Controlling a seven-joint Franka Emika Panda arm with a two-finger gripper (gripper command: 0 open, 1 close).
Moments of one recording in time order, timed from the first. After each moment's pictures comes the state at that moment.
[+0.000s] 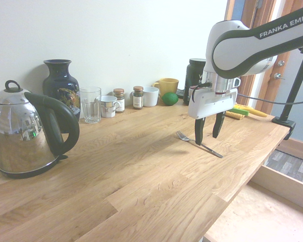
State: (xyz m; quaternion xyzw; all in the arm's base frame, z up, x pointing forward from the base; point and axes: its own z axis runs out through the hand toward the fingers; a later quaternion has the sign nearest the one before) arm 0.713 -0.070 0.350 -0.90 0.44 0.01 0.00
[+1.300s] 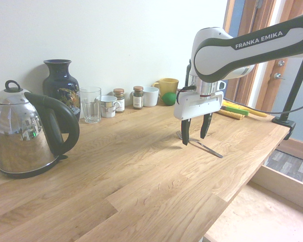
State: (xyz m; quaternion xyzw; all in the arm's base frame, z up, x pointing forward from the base) arm 0.751 -0.066 0.341 -0.89 0.45 0.01 0.00
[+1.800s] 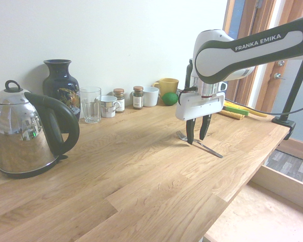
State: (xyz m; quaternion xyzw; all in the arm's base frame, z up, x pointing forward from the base) arm 0.750 -0.074 0.336 -0.89 0.46 0.01 0.00
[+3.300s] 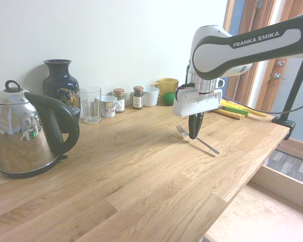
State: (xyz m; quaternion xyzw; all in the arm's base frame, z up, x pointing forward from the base) arm 0.758 -0.067 0.354 -0.89 0.45 0.00 0.01
